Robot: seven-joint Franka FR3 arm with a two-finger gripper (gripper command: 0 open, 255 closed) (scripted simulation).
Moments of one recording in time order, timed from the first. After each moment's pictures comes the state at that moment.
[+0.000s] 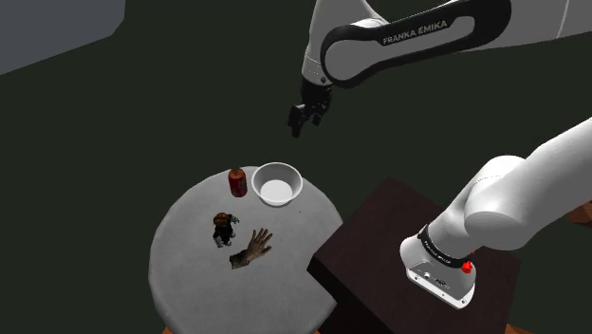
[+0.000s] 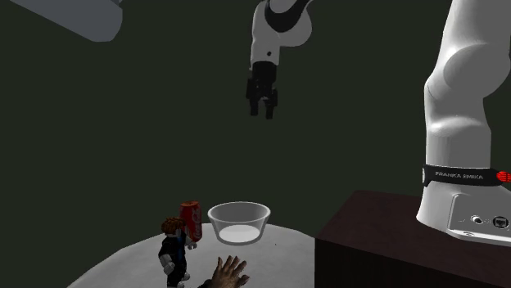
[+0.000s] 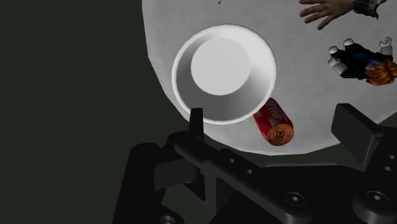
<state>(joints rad) 0.06 -0.22 0.14 -2.34 0.08 2.15 0.11</state>
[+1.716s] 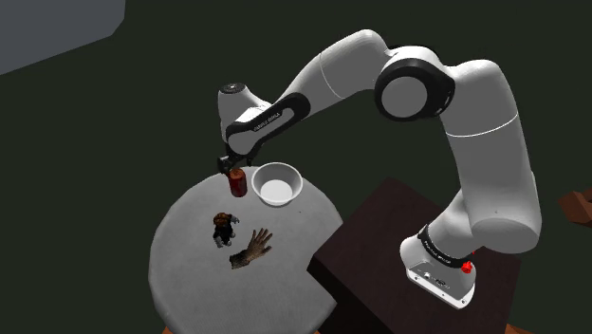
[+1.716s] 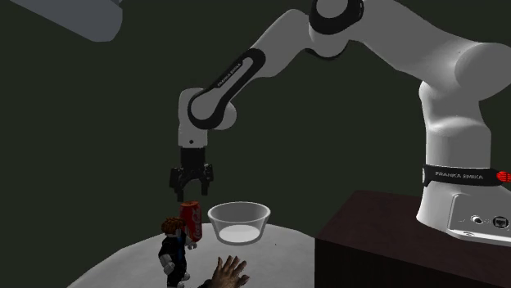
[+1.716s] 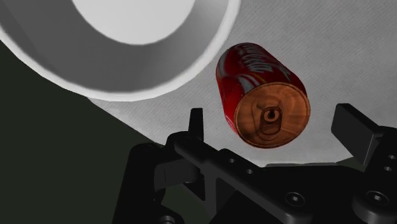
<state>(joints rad) 0.21 0.78 0.13 -1.61 -0.12 2.39 0.41</state>
